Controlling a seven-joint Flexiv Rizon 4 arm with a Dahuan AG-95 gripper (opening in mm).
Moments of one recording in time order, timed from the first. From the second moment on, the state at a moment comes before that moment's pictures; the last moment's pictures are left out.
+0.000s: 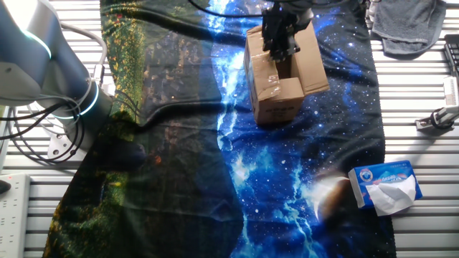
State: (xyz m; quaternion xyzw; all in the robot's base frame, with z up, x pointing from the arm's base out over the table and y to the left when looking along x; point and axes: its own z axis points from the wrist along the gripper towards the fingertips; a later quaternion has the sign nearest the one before) arm 0.455 0.109 0.171 0.19 -0.98 -0.05 0.07
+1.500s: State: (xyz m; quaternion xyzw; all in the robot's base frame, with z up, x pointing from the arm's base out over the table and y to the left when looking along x) arm 0.536 0.153 0.188 0.17 -0.98 -0.01 0.07
